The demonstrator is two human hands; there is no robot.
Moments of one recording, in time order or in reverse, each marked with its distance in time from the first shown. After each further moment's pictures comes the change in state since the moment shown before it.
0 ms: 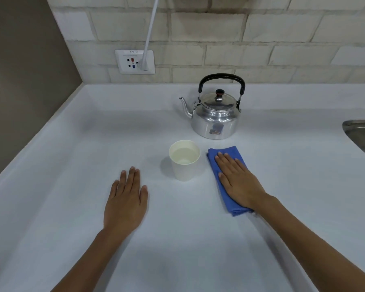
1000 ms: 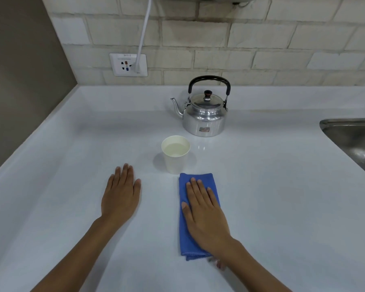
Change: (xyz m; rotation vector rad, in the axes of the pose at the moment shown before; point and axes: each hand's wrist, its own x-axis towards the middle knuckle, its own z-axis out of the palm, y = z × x) left_hand -0.003 0.006 -0.013 -0.053 -0.088 -0.032; right_hand -0.079 -0.113 0.021 0.156 0.019 0.107
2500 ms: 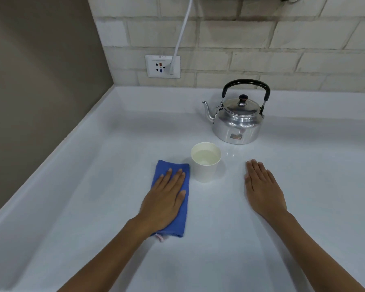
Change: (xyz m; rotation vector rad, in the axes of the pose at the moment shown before) left_hand -0.002 0.016 0.010 -0.094 -0.010 0.342; right_hand 0.083 0.098 -0.026 -0.145 0.120 0.133
